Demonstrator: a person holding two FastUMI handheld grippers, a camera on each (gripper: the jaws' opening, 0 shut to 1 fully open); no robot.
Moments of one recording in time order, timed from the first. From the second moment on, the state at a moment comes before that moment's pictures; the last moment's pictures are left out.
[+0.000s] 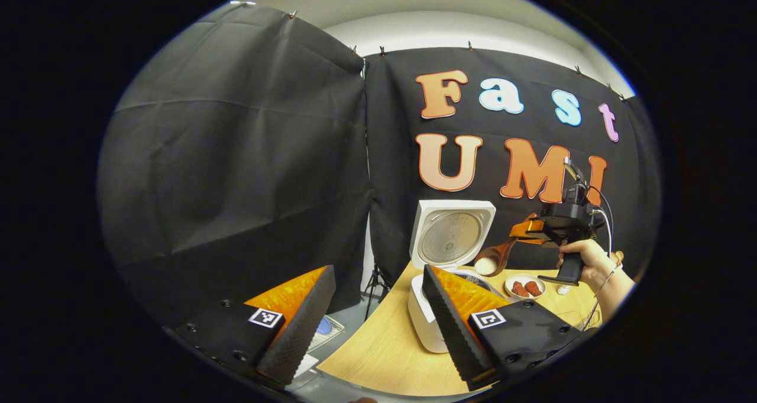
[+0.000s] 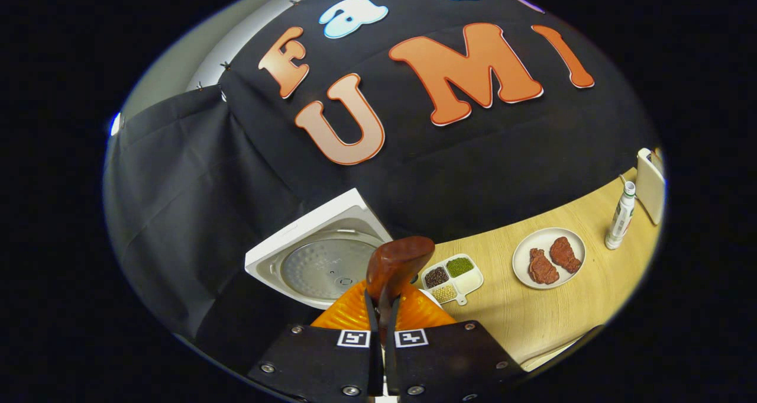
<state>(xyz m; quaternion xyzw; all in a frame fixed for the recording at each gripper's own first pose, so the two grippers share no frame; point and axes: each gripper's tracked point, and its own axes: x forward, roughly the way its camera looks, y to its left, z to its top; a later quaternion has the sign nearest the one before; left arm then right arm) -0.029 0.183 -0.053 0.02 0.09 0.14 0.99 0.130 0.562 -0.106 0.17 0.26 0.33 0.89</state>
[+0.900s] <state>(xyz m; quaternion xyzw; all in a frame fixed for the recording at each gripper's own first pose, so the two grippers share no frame) -0.032 0.192 -0.058 0.02 0.10 0.15 0.98 0.111 0.593 -0.089 0.02 0.15 0.41 0.90</state>
